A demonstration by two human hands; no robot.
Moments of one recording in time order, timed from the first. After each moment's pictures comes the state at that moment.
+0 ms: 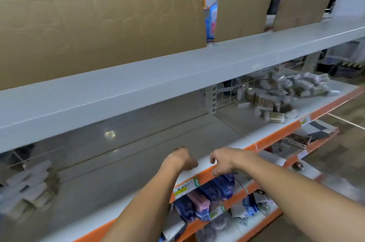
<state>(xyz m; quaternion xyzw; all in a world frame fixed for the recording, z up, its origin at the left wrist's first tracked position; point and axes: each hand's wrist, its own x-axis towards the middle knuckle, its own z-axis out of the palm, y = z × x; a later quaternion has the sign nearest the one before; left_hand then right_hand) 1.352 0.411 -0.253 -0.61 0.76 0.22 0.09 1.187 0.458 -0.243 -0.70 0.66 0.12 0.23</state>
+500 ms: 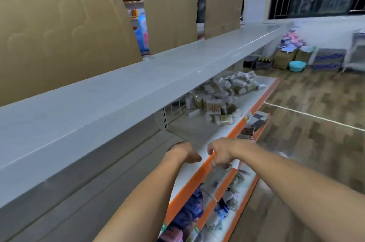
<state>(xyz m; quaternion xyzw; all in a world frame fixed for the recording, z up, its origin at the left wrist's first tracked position) 1.184 0.344 -0.241 -0.44 0.87 0.17 0.15 1.064 0.449 -0.211 -0.57 0.78 0.08 0.24</state>
